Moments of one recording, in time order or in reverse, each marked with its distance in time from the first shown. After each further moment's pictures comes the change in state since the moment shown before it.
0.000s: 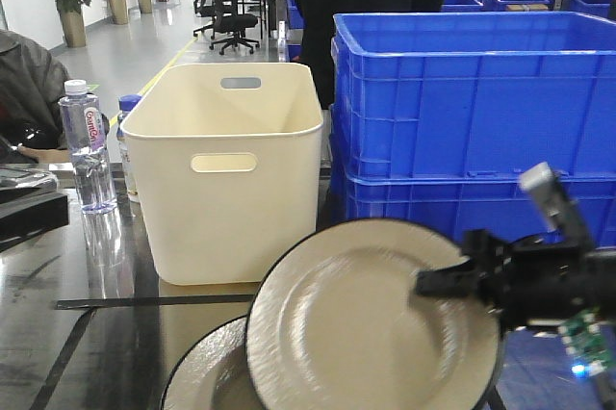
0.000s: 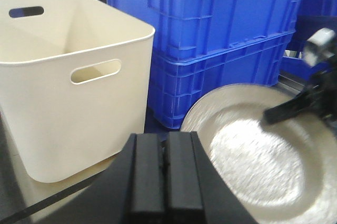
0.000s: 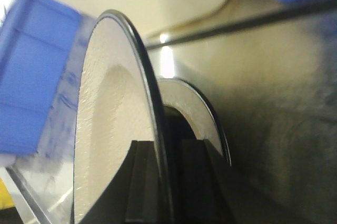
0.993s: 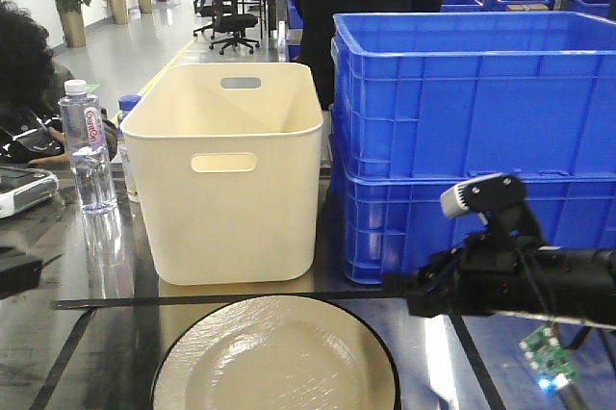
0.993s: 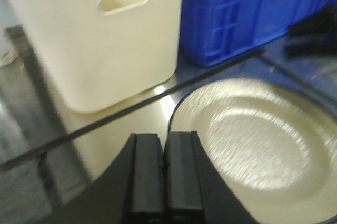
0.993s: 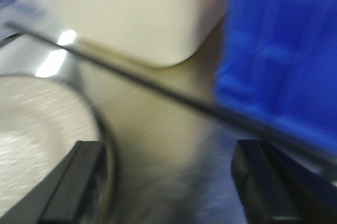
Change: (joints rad) left arm 0.005 -0.008 0.000 0.431 0.080 -0.285; right arm 0.139 -0.020 0.002 -0.080 -0.441 -0.607
